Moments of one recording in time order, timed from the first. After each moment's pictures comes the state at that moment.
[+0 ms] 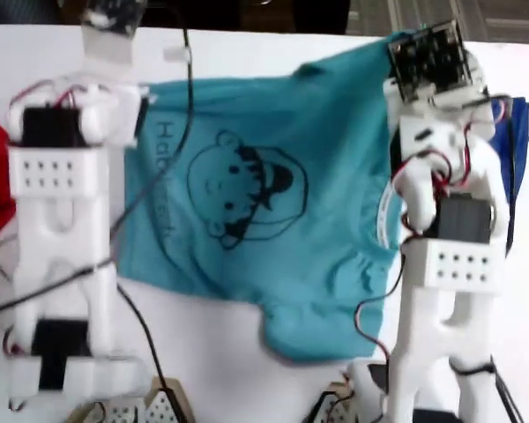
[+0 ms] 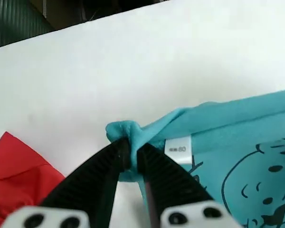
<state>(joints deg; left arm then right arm) -8.1 -2.8 -23.9 81.4 -12.4 1.1 -30.8 12.3 31.9 30.3</state>
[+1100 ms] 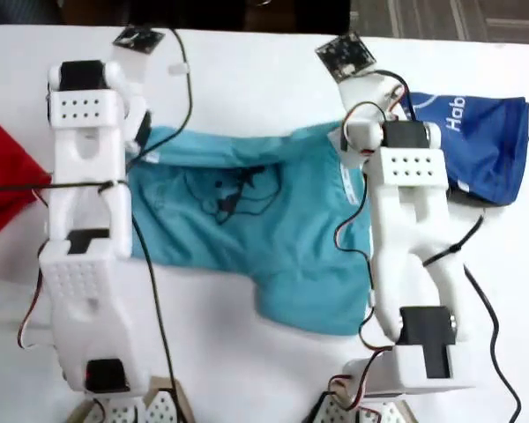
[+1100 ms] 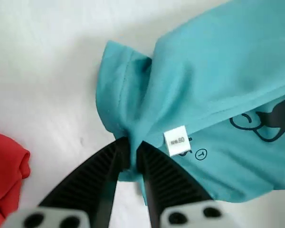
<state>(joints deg) -10.9 35.6 -49.6 101.3 -19.3 -5.0 -0.6 2.0 63.2 30.3</state>
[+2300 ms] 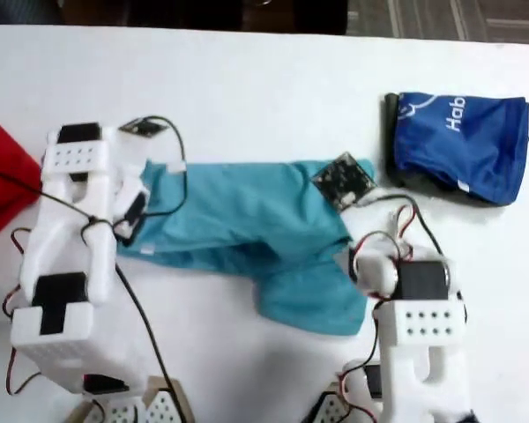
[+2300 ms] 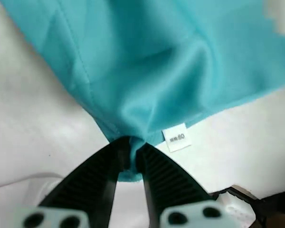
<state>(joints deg) -13.5 8.7 8.2 93.3 -24.4 -5.0 -54.4 51.7 72.5 36.9</state>
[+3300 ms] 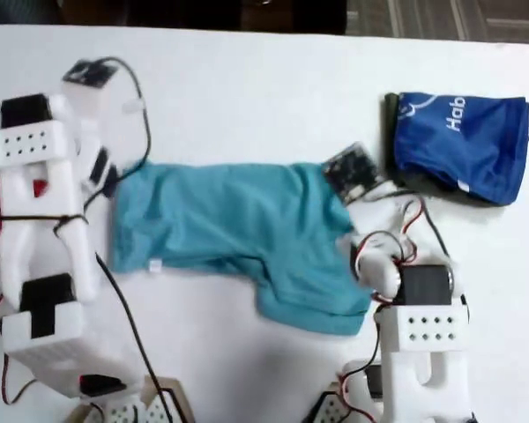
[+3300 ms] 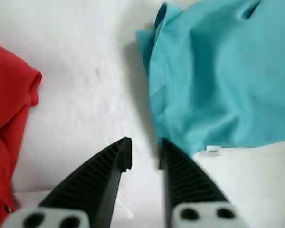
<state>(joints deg) -18.7 8.4 -13.4 95.0 -22.2 -5.0 -54.7 48.2 64.8 30.2</state>
